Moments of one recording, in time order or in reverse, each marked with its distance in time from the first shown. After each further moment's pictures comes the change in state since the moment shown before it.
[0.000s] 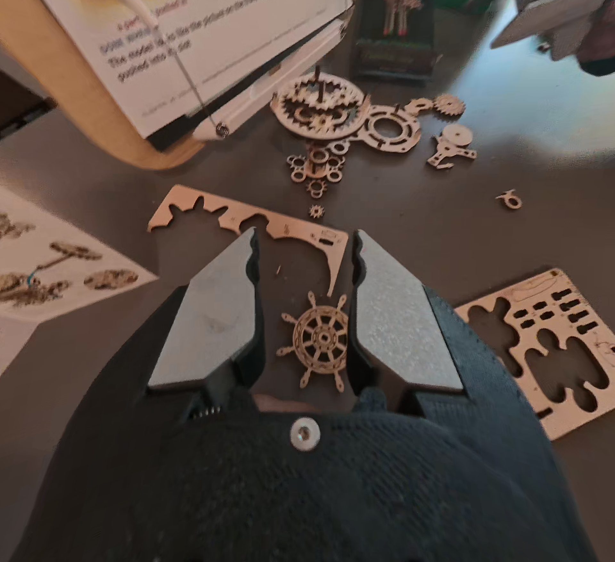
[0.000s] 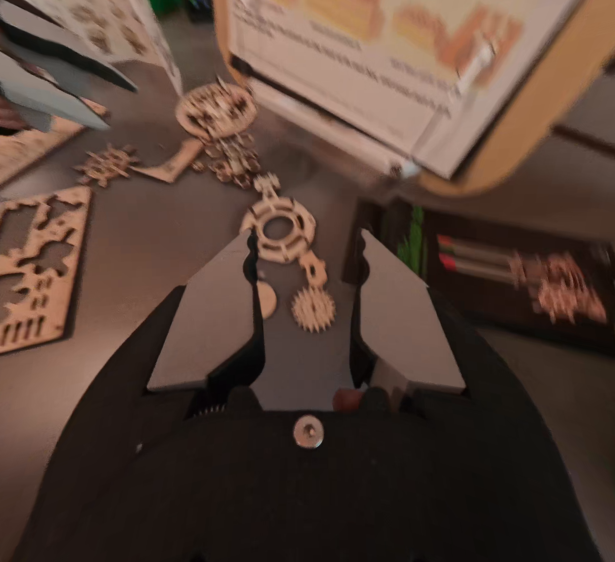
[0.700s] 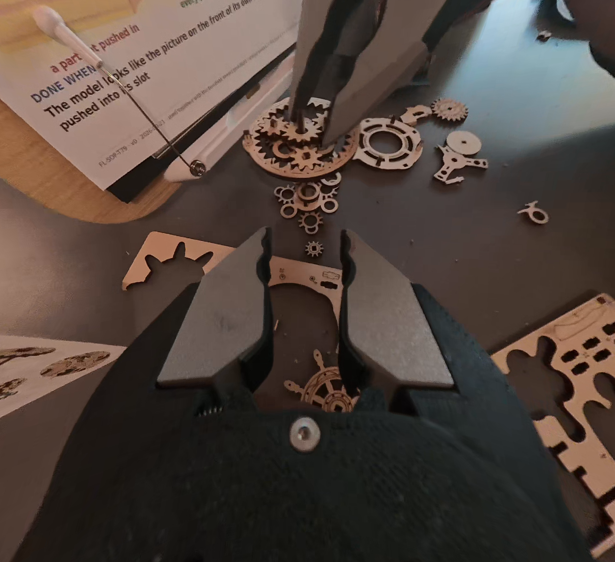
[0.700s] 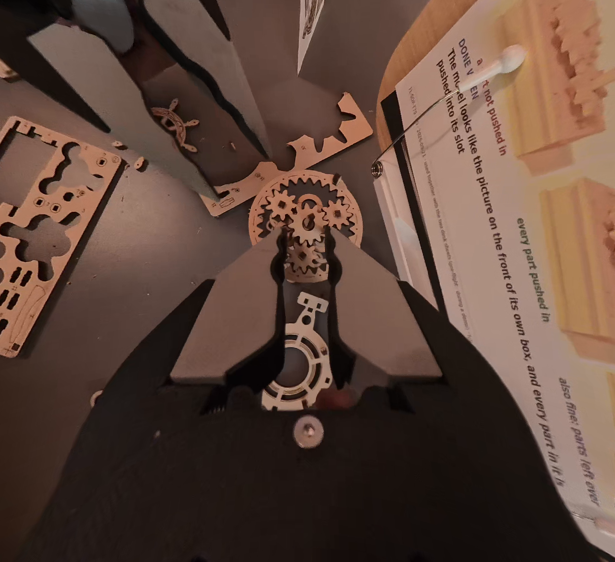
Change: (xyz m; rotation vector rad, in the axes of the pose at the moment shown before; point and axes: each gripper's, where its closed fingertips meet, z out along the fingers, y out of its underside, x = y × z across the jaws) left arm 0.004 -0.011 0.043 0.012 0.043 0.079; right arm -0.084 -0.054 0.128 -0.325 -0.395 -0.497
